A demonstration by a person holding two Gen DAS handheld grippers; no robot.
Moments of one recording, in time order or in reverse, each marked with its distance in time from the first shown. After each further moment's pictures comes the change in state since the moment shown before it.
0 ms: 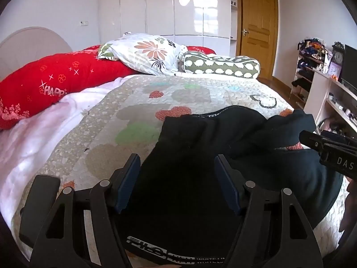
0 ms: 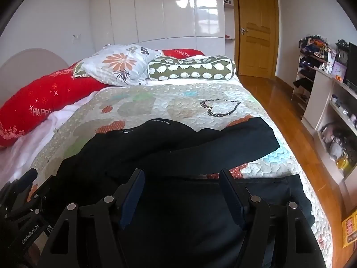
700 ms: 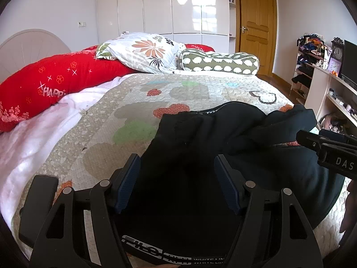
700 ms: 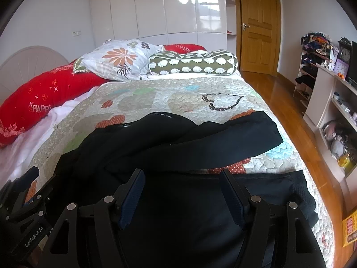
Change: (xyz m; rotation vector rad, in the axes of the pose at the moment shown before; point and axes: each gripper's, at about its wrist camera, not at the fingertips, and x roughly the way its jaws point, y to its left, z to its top) left arm 0.008 -0.014 -0.010 0.039 0.003 0.022; right arm -0.049 0.000 -0.036 0.001 0.015 0.013
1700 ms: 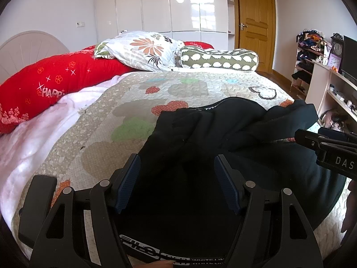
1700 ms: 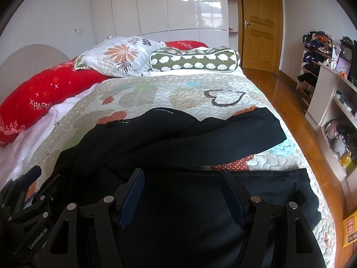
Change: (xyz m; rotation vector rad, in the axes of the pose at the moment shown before) left arm 0.005 -0.006 -0.005 0.013 0.010 0.008; right arm 0.007 0.001 -0.002 -0.008 0.030 0.001
